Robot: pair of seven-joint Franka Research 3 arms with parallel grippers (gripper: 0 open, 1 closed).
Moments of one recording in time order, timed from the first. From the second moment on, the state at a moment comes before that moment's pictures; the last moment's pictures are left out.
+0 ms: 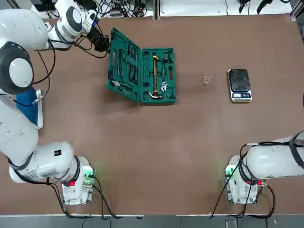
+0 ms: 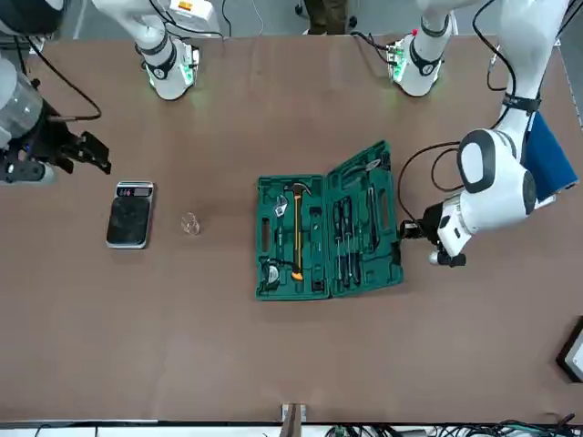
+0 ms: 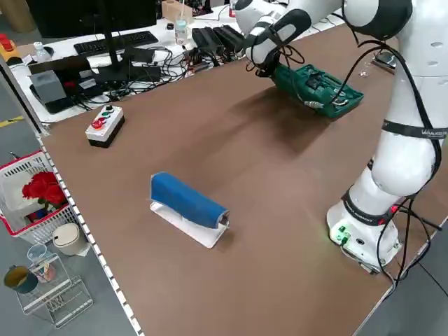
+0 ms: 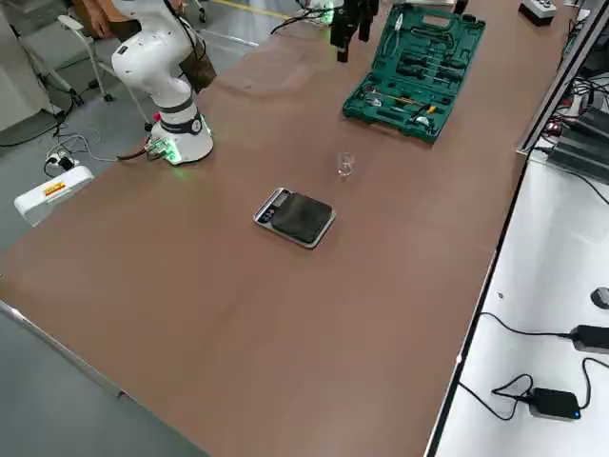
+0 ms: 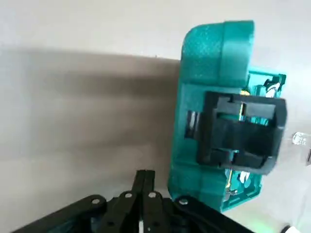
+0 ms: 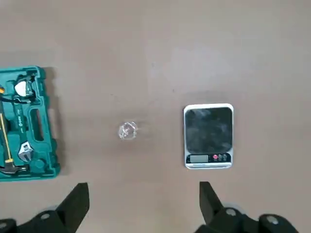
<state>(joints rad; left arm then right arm) 0.21 0.34 -0.39 -1.97 -0.56 2.24 0.14 0.03 -0.01 0.05 -1.58 0.03 1.55 0.14</state>
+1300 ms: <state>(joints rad) 0.21 0.37 -0.38 -1.99 -0.53 2.26 0.14 -0.02 0.00 0.22 -1.84 0.03 1.76 0.27</state>
